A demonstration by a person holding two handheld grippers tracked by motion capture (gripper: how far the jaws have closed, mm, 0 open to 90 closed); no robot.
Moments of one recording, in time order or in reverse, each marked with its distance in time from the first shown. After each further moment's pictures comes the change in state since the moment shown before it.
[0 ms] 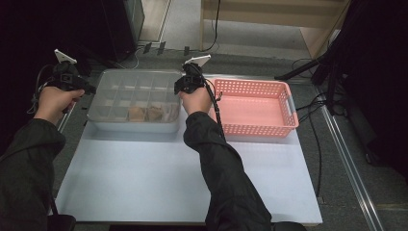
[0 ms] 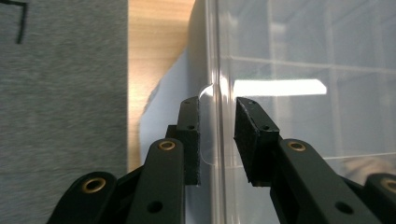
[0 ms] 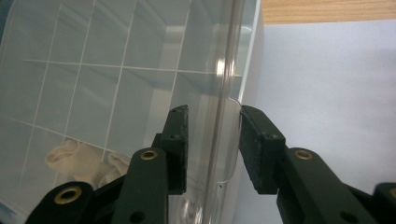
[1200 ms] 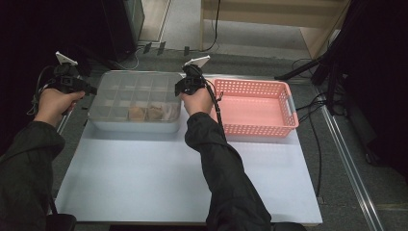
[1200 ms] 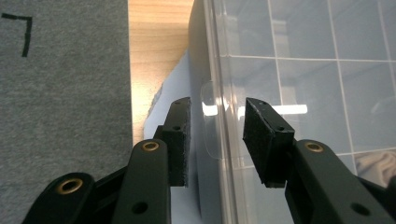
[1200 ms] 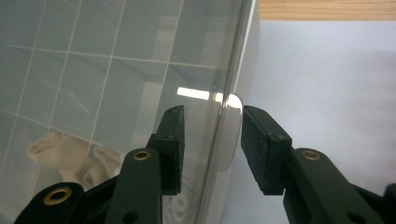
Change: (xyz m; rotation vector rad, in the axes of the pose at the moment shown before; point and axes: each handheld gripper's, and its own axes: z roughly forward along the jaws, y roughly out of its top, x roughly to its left) left arm 0.003 -0.006 0.000 -0.031 -0.008 0.031; right arm -0.004 -0.001 0.003 0.024 -0.016 -0.050
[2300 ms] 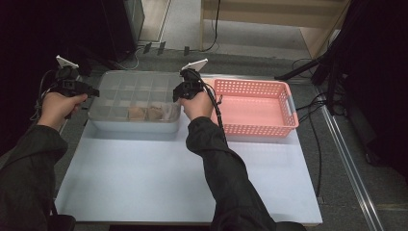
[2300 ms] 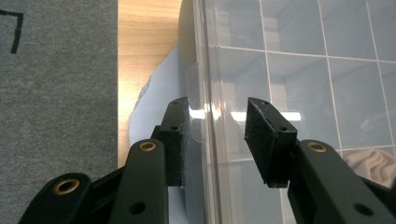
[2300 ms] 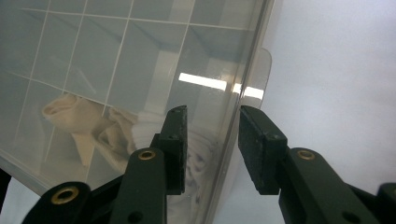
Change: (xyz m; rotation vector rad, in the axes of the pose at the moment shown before) left arm -0.006 -0.010 0.003 -0.022 -0.016 -0.027; right arm 0.006 -0.016 -0.006 0.057 0.031 -0.034
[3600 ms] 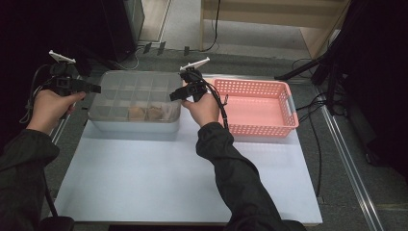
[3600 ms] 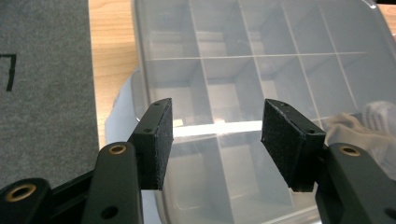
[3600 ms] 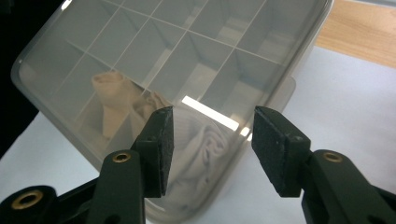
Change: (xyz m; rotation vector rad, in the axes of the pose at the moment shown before) left arm -0.036 -0.017 -0.047 -0.082 -0.053 0.130; right arm 0.001 -0.021 -0.032 -0.142 0.100 -0.306
